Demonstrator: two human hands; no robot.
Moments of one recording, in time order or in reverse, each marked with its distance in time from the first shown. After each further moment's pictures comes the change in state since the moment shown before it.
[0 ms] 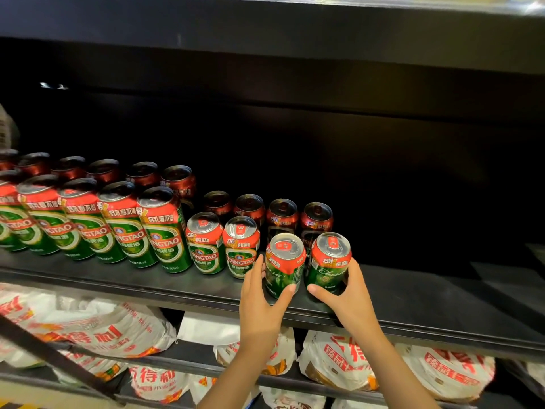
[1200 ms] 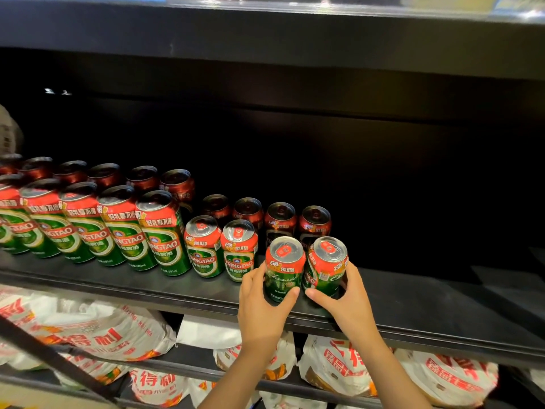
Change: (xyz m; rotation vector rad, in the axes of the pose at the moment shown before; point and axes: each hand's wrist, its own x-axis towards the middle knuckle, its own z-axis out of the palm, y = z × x) left_hand 0.004 -0.005 0.010 0.123 0.072 0.003; right_hand 0.000 0.003 -0.001 0.050 0.005 -0.010
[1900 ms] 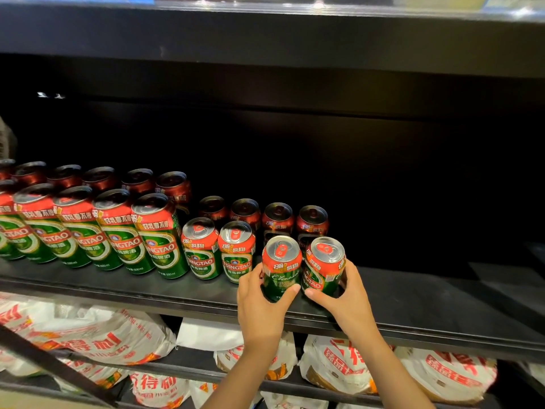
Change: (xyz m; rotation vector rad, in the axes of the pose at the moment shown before) left_hand 0.001 0.006 0.004 -0.008 0.051 -0.050; right_hand 0.001 0.001 0.000 0.002 -0.003 0.025
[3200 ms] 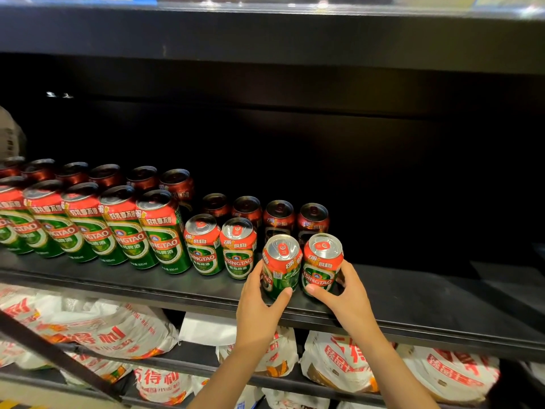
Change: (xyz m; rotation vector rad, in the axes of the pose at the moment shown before) left_hand -0.004 -0.011 -0.013 -0.109 -0.192 -0.016; right_hand -0.002 -0.002 -0.002 -0.039 -0.035 -0.010
